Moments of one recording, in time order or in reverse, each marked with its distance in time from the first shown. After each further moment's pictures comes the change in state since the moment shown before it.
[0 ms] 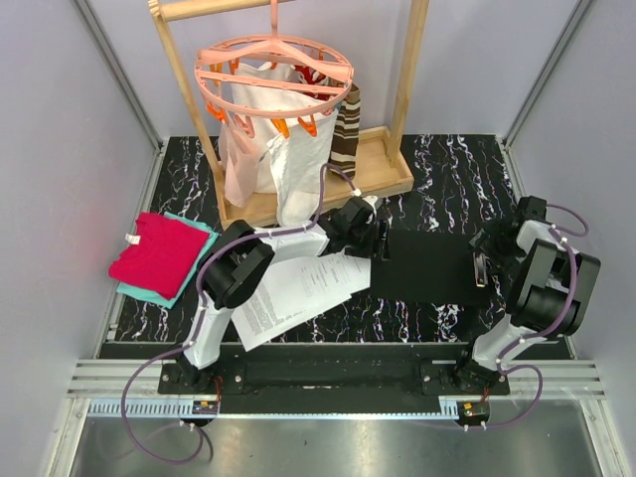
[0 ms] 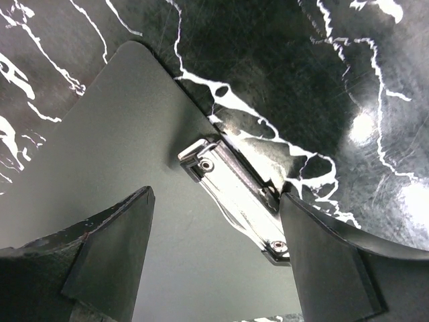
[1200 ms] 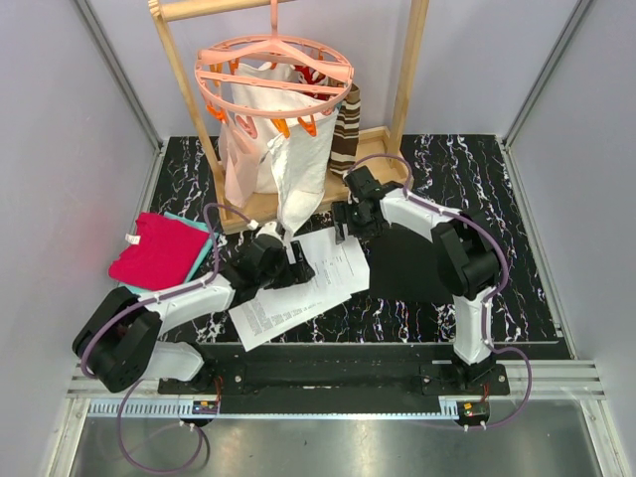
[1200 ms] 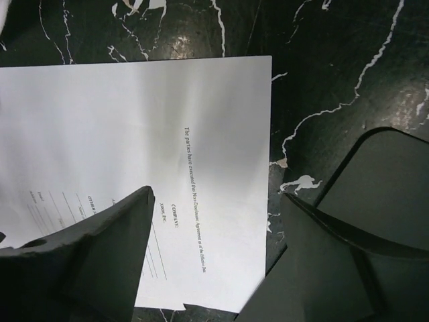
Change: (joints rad) left arm 0.169 -0.819 -0.891 0.126 -0.201 -0.158; right arm 0.952 0.366 0.525 -0.088 0.040 -0.076
